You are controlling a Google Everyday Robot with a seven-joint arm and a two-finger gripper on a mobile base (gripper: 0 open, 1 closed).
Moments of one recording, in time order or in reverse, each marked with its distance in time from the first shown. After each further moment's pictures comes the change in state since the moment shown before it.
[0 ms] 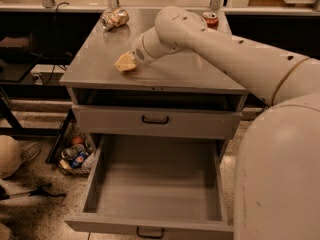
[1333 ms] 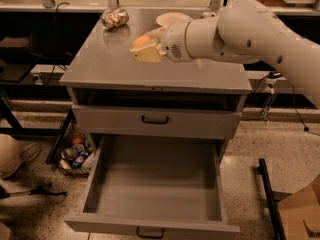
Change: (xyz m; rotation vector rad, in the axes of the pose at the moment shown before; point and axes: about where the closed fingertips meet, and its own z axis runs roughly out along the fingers) arm -0.020 0.045 -0.159 -0.047 -0.316 -0.129
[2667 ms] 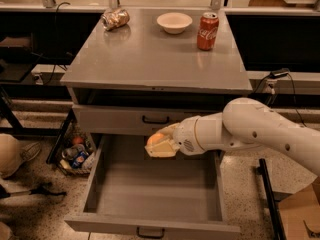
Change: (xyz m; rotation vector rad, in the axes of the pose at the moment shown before) arm 0.217 0.143 -0.030 -0.174 0.283 0.262
